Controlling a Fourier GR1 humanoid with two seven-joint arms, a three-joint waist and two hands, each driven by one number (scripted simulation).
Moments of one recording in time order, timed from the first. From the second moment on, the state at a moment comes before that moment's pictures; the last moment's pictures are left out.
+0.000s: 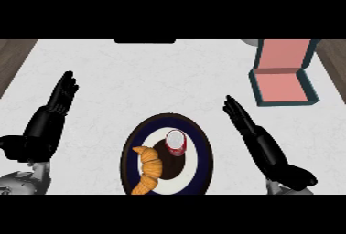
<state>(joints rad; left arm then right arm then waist) -0.12 0.40 -0.15 -1.68 0.11 0.21 0.06 -0.06 -0.20 0.31 -1.64 -0.12 0.07 -0.16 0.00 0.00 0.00</state>
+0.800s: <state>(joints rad) -0.23 0.46 -0.20 -1.57 0.08 0.00 -0.05 -0.61 -0.44 0.24 -1.48 0.06 0.32 -0.27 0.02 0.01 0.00</state>
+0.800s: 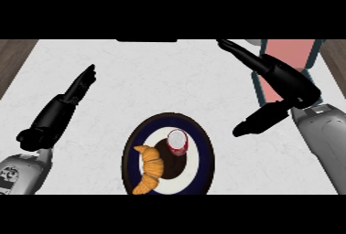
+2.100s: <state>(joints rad) -0.23 0.41 -0.14 -1.49 0.04 -0.06 -0.10 -0.77 -0.31 0.69 -1.75 0.59 0.75 0.23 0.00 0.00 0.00</state>
